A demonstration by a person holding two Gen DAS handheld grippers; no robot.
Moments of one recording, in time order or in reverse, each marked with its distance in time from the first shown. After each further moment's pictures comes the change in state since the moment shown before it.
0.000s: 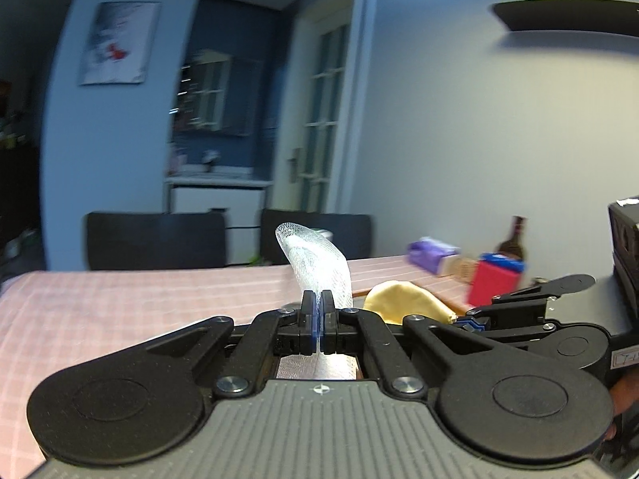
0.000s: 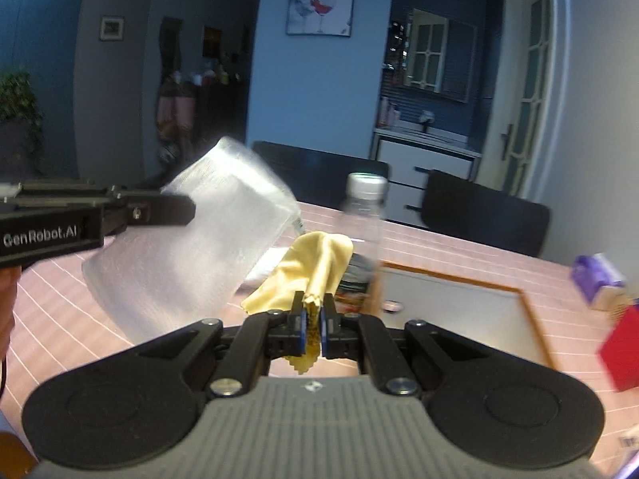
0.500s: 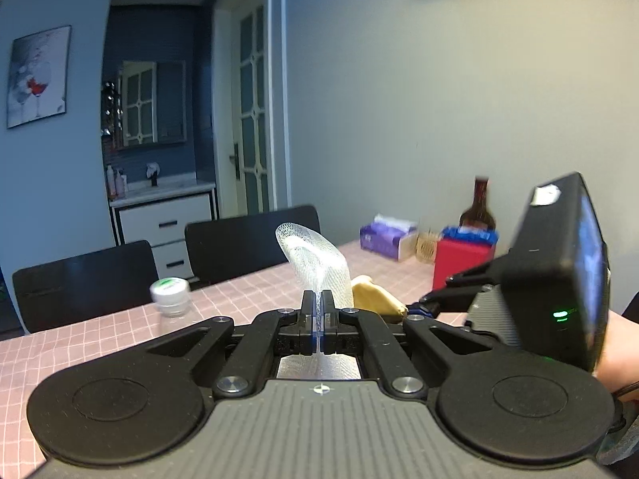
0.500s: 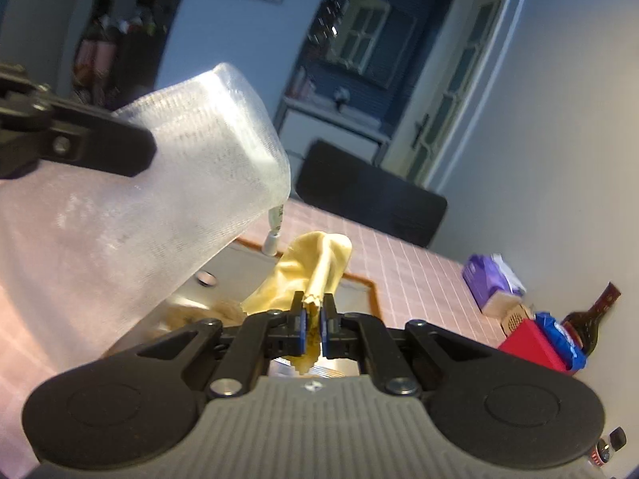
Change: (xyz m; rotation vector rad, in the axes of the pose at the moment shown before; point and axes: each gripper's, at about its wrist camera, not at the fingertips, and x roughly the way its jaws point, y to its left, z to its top) left arm 0.124 -0.100 0.020 0.198 0.084 -0.063; right arm 0.073 -0.110 -0.012 -0.094 0.103 -0.307
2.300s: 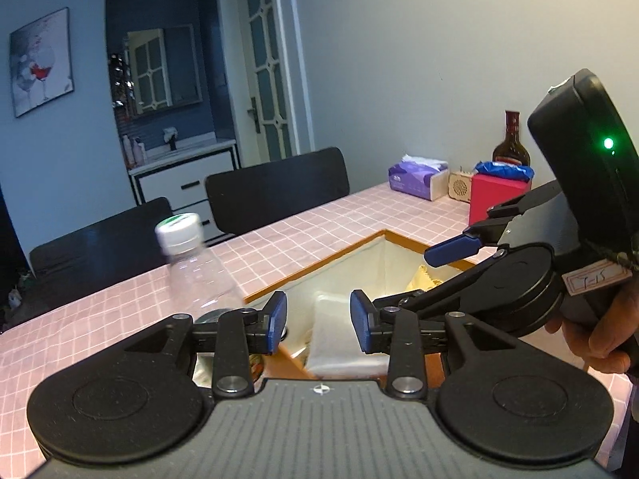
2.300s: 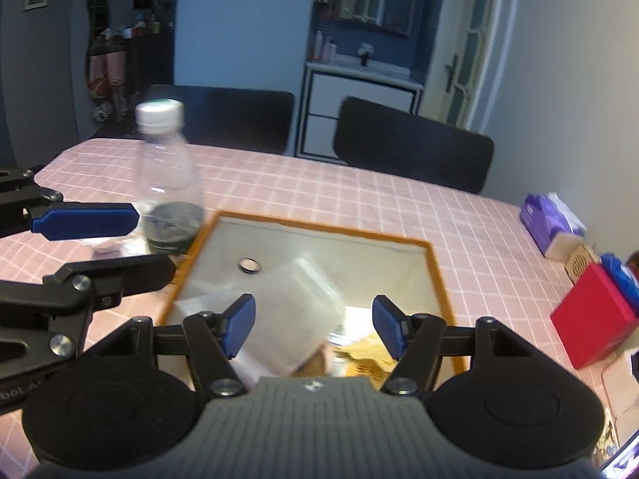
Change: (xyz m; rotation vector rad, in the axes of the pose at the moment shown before) left arm 0.018 0.009 -0.028 0.047 0.129 0.094; right arm 0.005 0.006 0.014 0.143 0.090 0.189
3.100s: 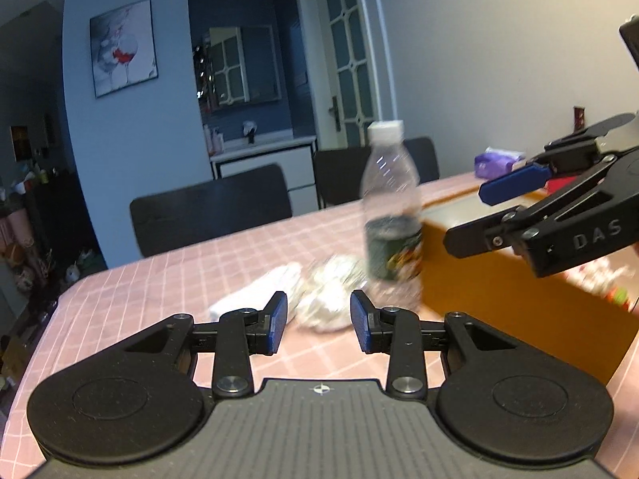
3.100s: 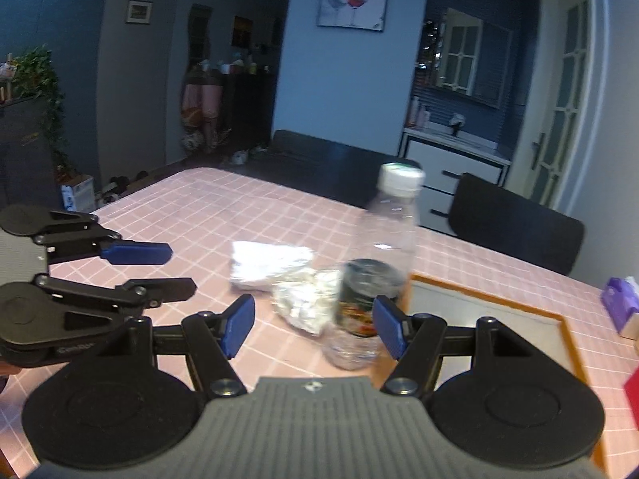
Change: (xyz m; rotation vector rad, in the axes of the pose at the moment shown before) left arm -0.052 0.093 -0.090 -0.067 -0.015 0.192; right arm -0.037 0.121 -0.009 -0.142 -0.174 0.217
